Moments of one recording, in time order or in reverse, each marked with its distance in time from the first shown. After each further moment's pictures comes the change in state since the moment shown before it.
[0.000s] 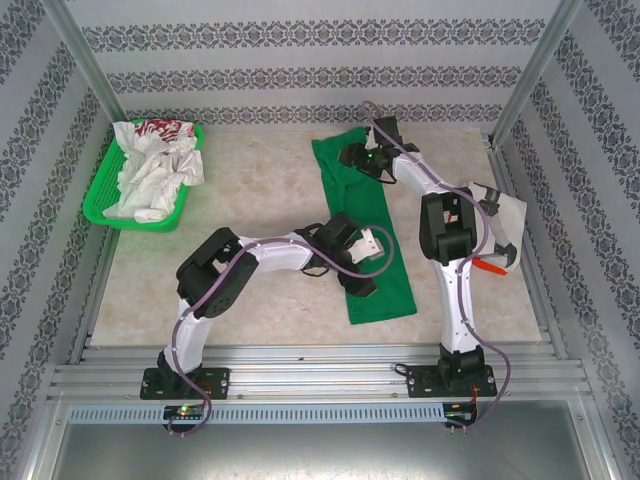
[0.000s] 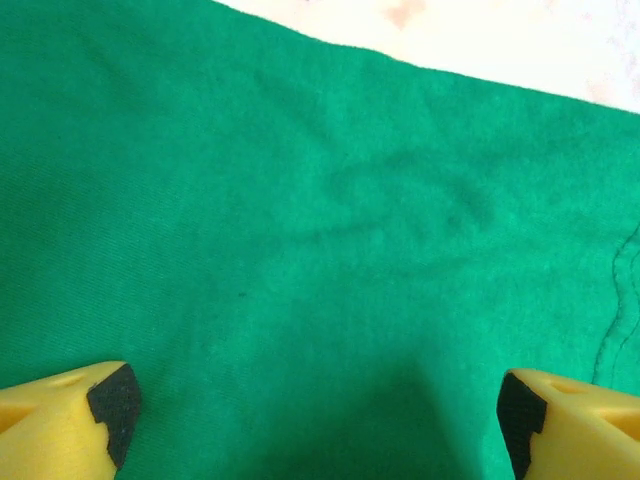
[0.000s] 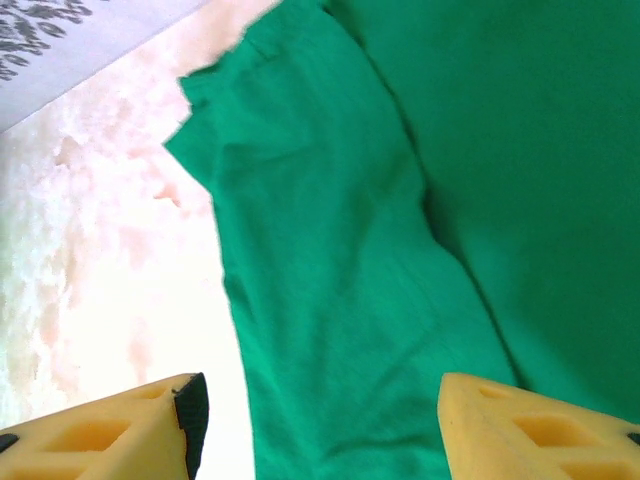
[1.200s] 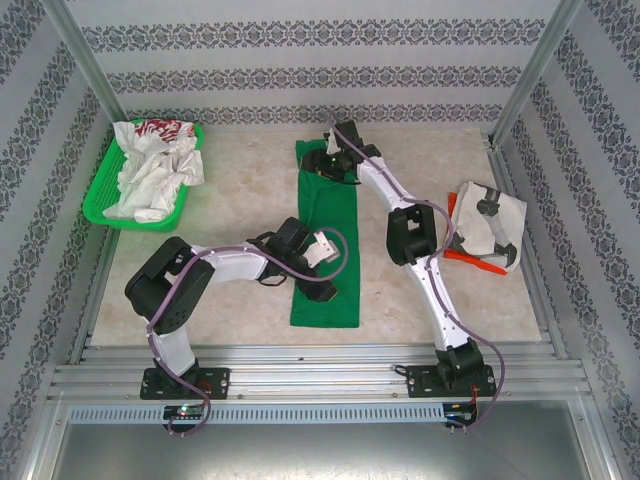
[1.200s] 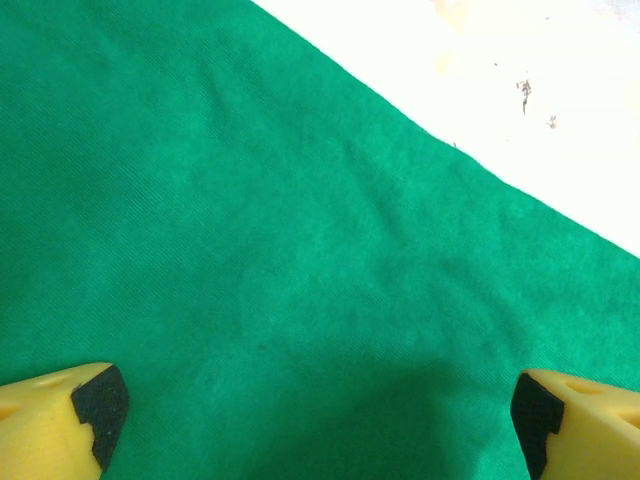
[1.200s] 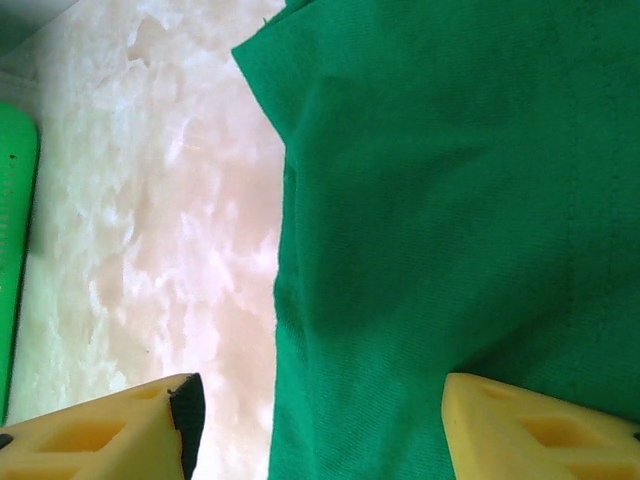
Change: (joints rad) left arm 0.137 -0.273 -0.381 0.090 -0.002 -0.023; right arm 0.132 0.370 0.564 -0.204 -0.095 0.025
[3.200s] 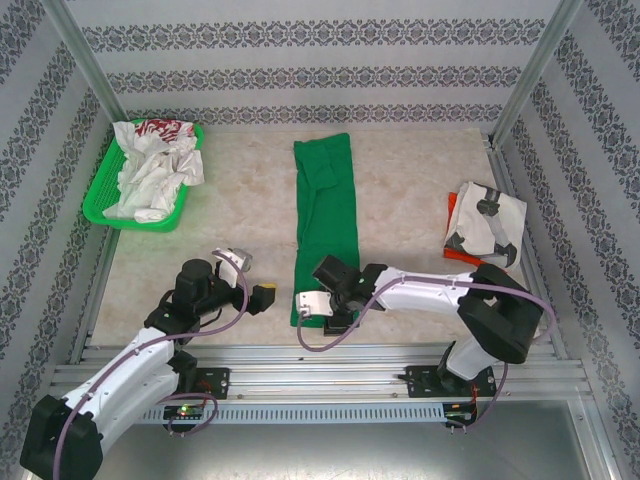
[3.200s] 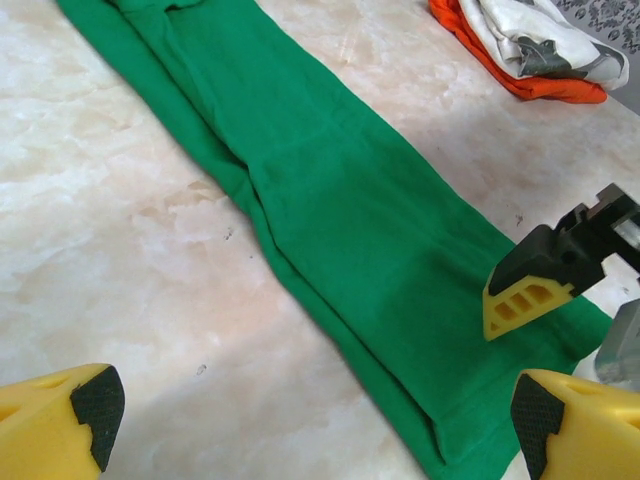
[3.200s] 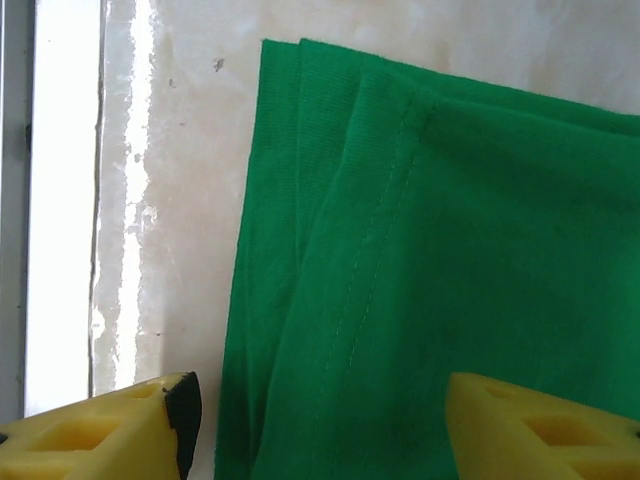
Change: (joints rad) left arm 0.274 -1.072 -0.683 0.109 -0.068 -0.272; right arm 0.628 -1.226 -1.795 0.173 0.296 -1.215
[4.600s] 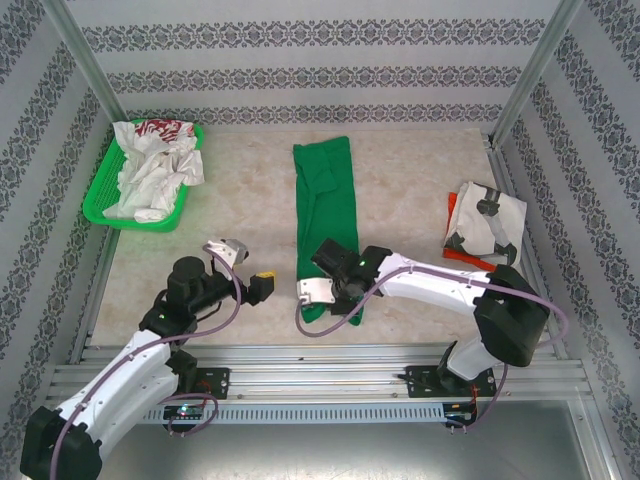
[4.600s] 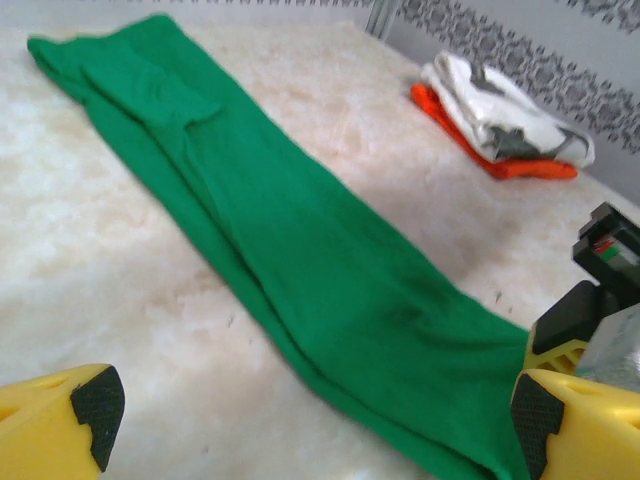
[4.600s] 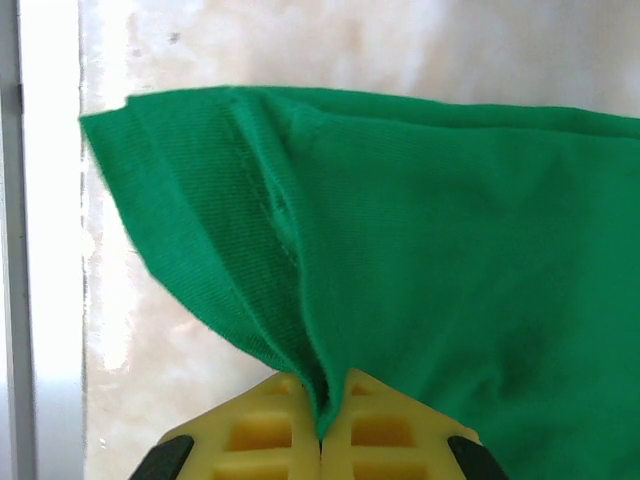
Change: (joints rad) left arm 0.000 -0.056 0.063 0.042 -0.019 -0.036; right arm -0.047 -0.051 0.172 -0.258 0.077 -0.050
